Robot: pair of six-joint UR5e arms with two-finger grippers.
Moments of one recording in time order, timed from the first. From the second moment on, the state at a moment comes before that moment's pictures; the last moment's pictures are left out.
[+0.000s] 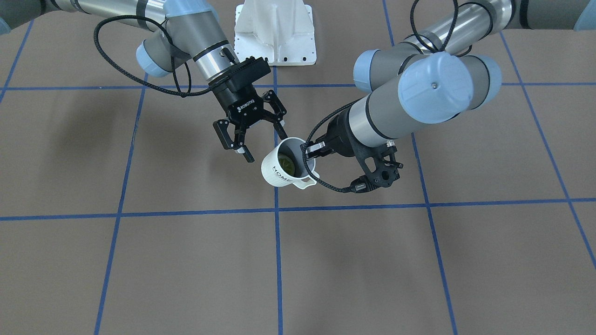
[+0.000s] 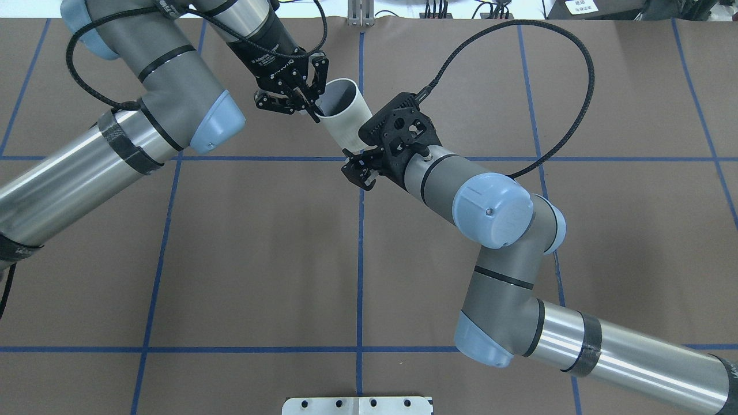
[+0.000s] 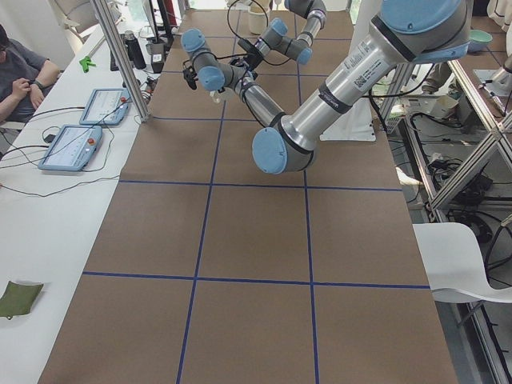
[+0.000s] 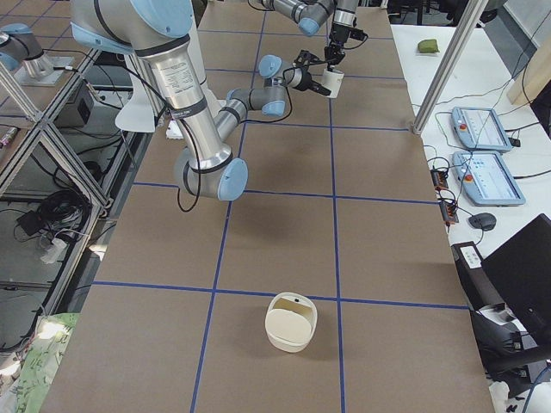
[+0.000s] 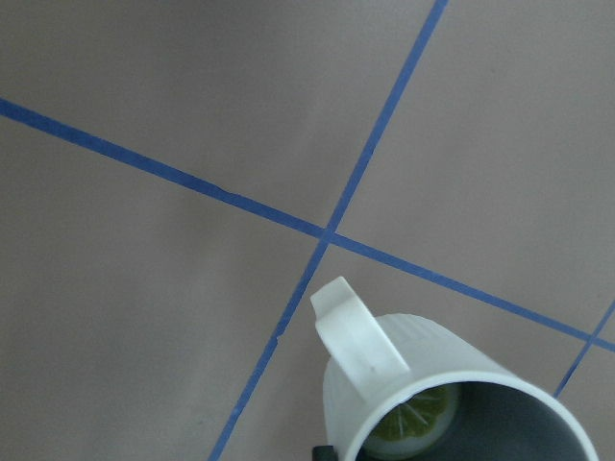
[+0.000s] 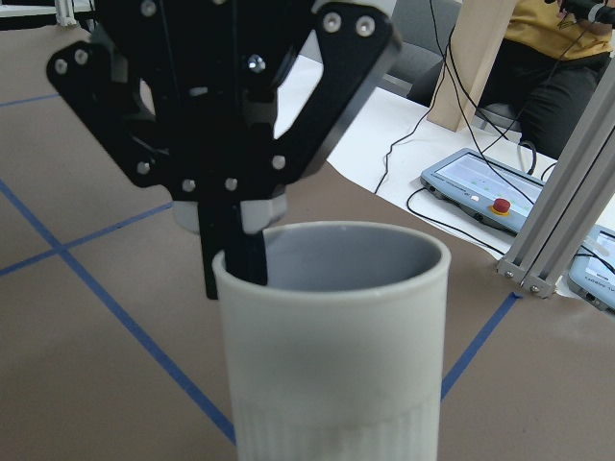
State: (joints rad) left arm -0.89 -2.44 -1.40 -1.84 -2.55 -1.53; right arm 0.46 -0.99 1.68 -0.80 1.29 0.46
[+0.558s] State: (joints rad) left arm -0.88 -2.44 -1.42 -1.84 -2.58 -1.54; right arm 0.46 -0.99 1.68 -0.79 1.29 0.46
